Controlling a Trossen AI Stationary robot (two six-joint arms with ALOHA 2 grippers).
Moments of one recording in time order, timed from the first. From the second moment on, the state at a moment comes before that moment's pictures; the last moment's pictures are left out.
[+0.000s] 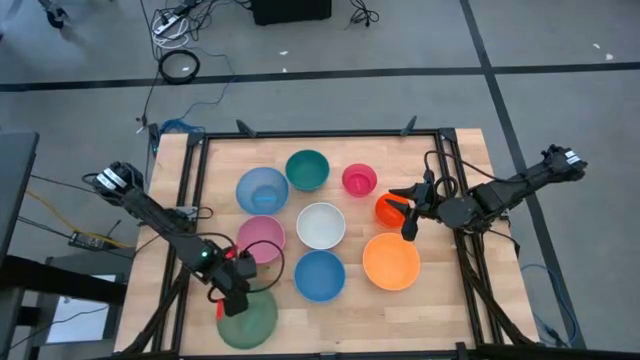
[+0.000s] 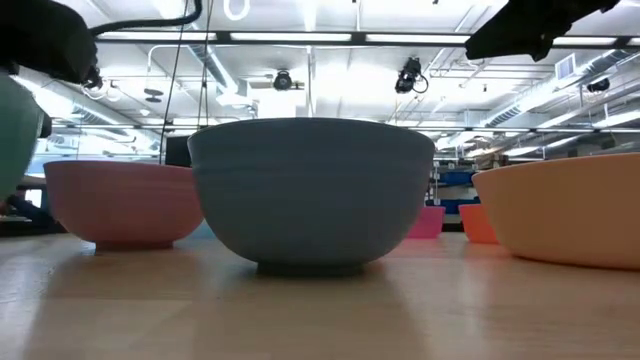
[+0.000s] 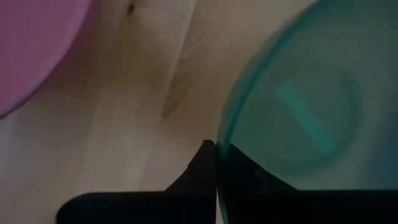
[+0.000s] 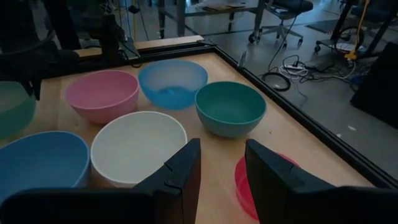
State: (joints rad) left arm -0.70 1.40 0.80 -0.65 -0.02 -1.05; right arm 0.42 0.81 0.66 -0.32 0.83 0.33
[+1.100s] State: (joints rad) left arm -0.31 0.87 1.03 -1.39 -0.93 -0.75; right arm 0.45 0.82 0.65 -0.07 0.94 0.06
